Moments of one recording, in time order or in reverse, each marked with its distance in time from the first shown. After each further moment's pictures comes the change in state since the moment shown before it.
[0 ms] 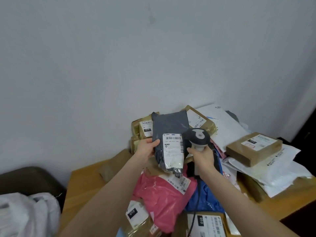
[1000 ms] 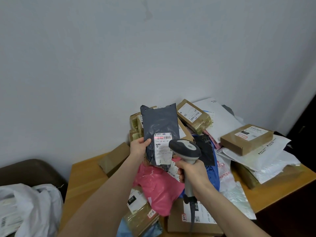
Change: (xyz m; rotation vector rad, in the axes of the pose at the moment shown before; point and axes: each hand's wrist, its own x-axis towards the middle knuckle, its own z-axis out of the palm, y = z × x) left_hand -0.013 -0.035 -0.018 -0.013 0.152 0.119; right_hand -0.102 0.007 -0.026 0.094 -0.288 0.175
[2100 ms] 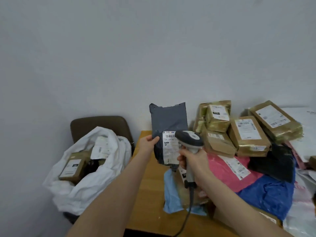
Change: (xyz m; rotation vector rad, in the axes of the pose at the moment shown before) left_hand -0.099 -0.014 -0.200 0.011 0.348 0.040; right_hand -0.061 0.038 0.134 -0.102 -0.363 -0.055
